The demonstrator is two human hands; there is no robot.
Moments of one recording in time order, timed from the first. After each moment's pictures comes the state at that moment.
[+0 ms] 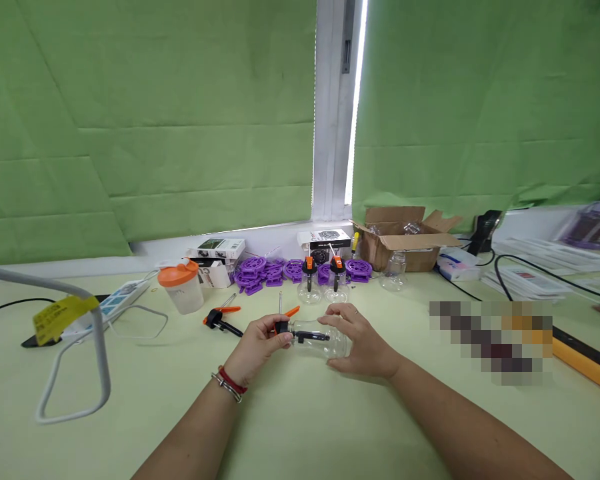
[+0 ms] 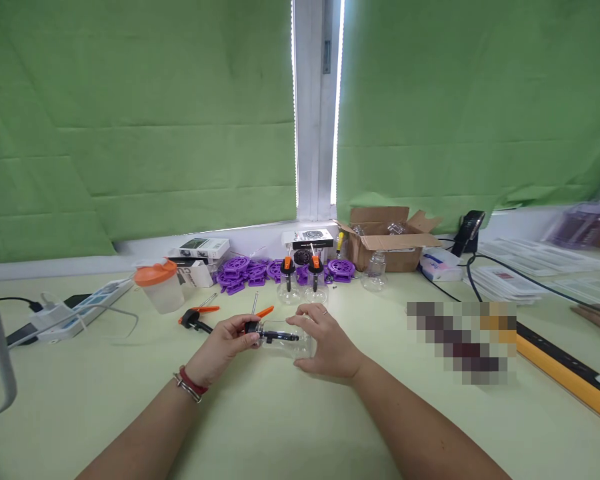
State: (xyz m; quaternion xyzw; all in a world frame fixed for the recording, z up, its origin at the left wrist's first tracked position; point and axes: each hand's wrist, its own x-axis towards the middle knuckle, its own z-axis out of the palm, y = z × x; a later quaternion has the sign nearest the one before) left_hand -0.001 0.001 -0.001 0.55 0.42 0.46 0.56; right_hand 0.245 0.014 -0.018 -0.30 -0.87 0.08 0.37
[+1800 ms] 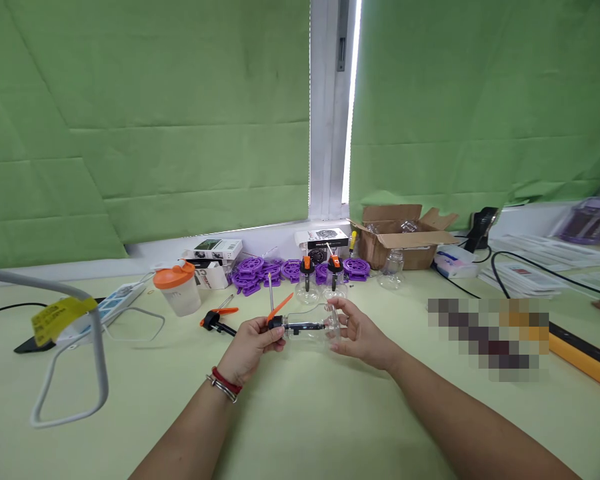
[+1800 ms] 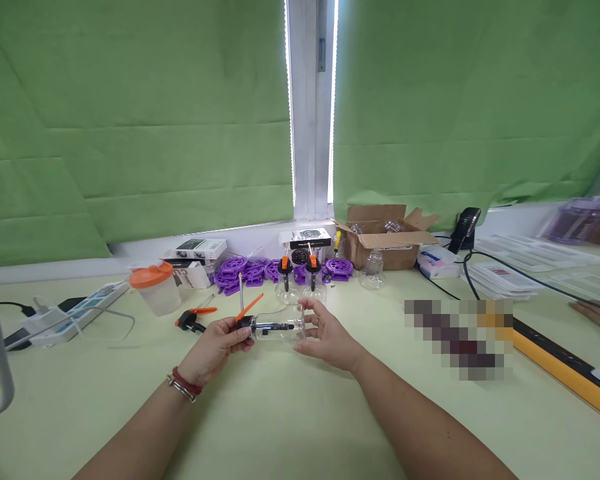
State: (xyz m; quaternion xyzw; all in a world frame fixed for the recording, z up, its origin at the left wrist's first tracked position) left_hand -0.008 0.004 0.001 0.48 0.45 0.46 0.60; right_hand 0.248 0.017 -0.022 -0.30 -0.66 0.54 0.43
